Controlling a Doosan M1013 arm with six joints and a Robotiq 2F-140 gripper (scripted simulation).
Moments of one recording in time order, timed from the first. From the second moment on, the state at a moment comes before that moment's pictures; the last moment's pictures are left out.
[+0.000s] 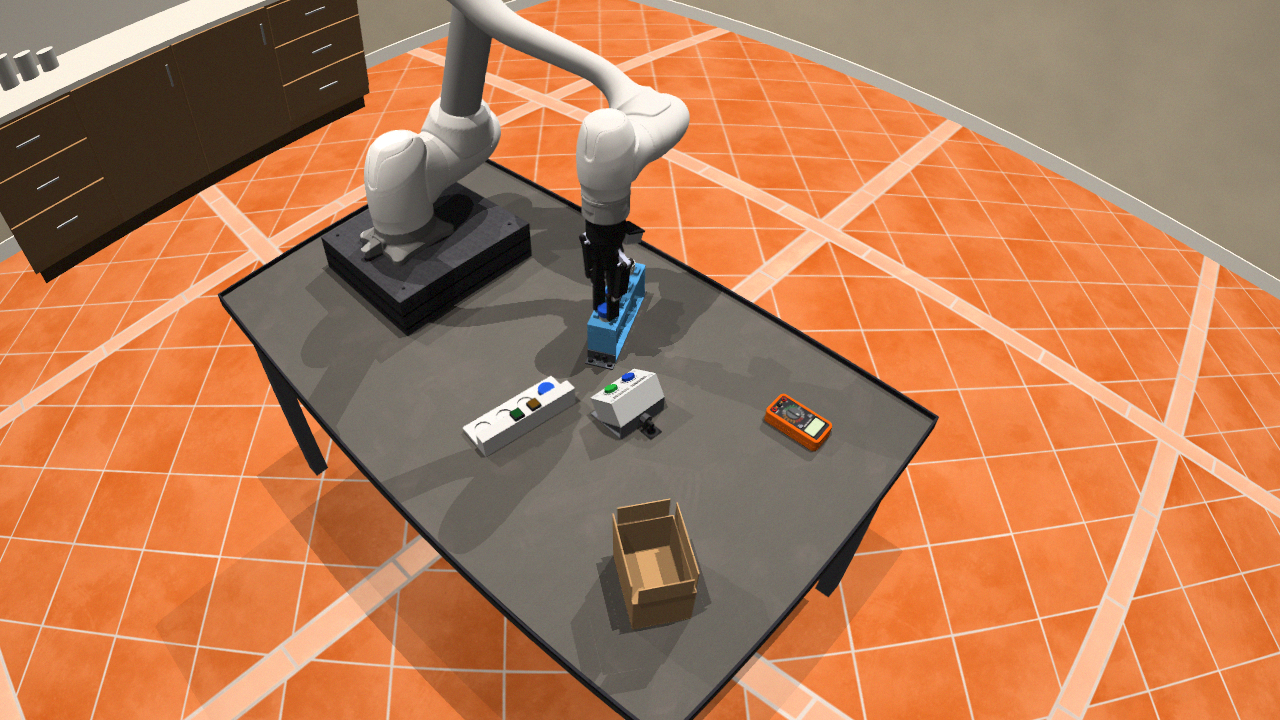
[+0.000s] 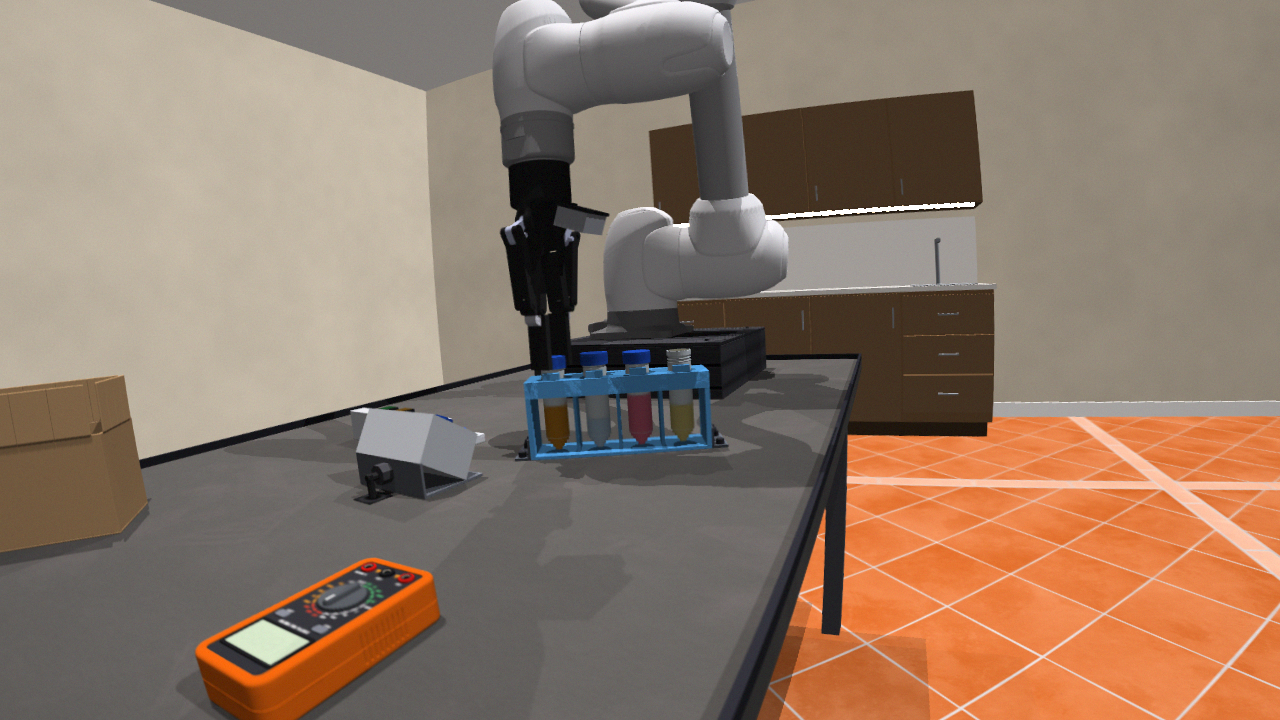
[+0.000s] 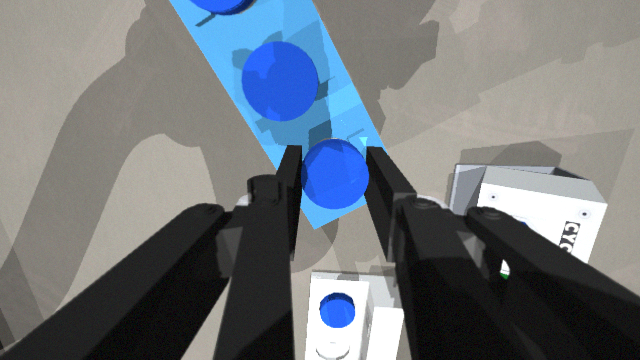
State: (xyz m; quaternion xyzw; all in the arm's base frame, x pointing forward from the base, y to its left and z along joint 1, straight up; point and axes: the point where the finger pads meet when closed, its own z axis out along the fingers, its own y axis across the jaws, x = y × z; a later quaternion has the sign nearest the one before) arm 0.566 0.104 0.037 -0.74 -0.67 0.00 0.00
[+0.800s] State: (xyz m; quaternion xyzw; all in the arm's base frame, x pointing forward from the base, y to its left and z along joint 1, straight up) arm 0.566 0.104 0.037 -0.58 -0.81 0.00 0.00
